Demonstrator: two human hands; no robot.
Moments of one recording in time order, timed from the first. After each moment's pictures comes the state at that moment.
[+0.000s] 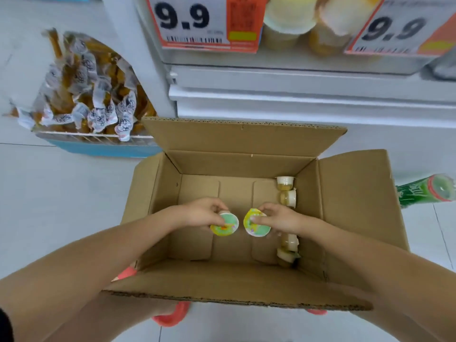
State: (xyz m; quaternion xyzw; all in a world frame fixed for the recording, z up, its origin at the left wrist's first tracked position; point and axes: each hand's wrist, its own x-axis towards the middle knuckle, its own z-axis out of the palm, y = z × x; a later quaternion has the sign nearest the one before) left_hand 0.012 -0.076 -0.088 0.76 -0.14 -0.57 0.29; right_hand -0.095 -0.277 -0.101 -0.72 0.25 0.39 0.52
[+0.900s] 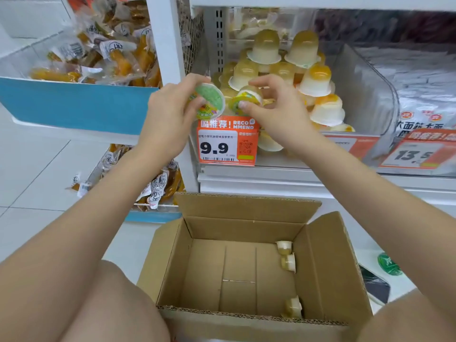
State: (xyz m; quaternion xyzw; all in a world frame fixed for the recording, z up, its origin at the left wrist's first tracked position) left_hand 0.106 -0.083 0.213 0.85 -0.35 0.21 0.33; right_hand 0.047 -0.267 0.215 -0.85 0.06 -0.25 0.47
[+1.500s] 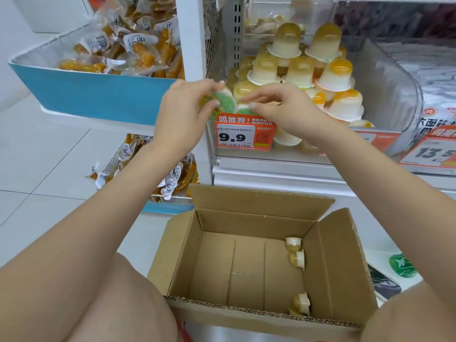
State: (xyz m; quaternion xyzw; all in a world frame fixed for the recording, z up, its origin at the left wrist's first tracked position) left_hand 0.099 -0.072 0.213 0.87 -0.31 0.24 0.31; right_hand 0.051 -0.258 0.220 -0.89 0.01 -0.12 0.43
